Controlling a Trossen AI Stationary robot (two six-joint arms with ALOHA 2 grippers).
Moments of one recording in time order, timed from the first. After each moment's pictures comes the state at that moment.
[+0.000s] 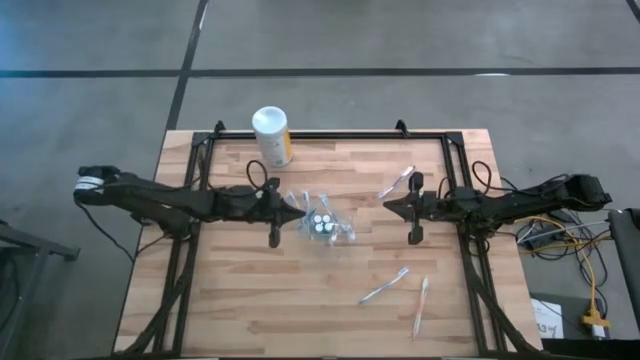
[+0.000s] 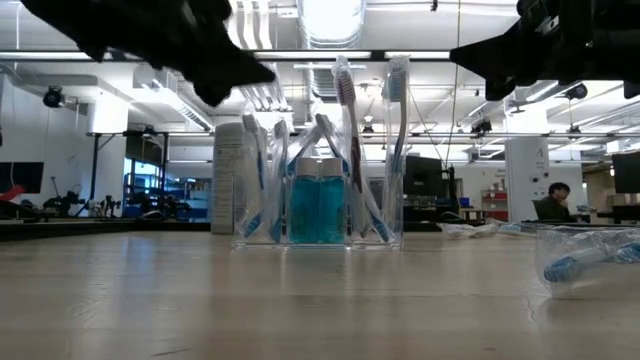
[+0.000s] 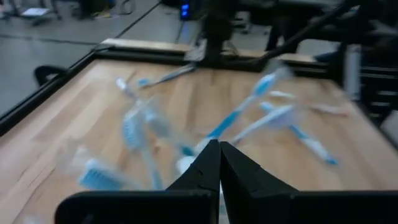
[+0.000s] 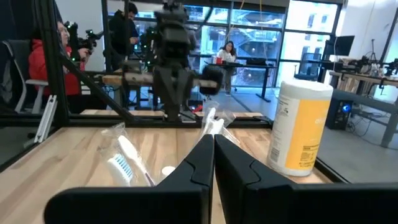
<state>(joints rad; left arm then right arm) -0.05 1.14 0.56 0.35 -0.10 -0.11 0.05 0.79 0.16 0.71 0.15 -0.04</state>
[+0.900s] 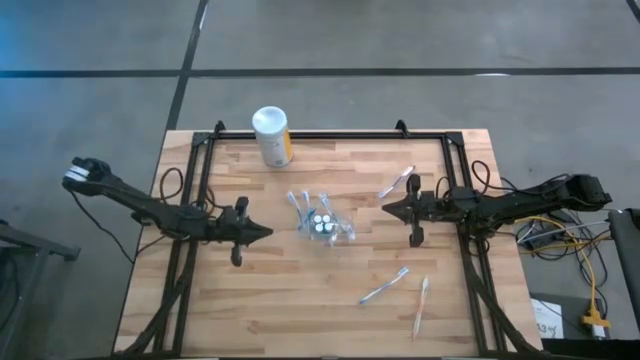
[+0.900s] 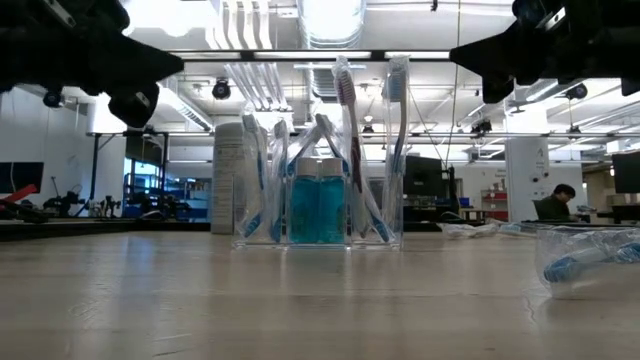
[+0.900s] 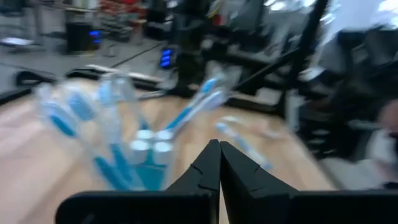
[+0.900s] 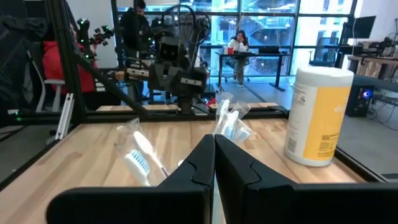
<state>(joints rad) -0.36 0.78 0.13 0.66 -0.36 -0.25 0.05 0.79 0.18 0.65 0.10 0.03</state>
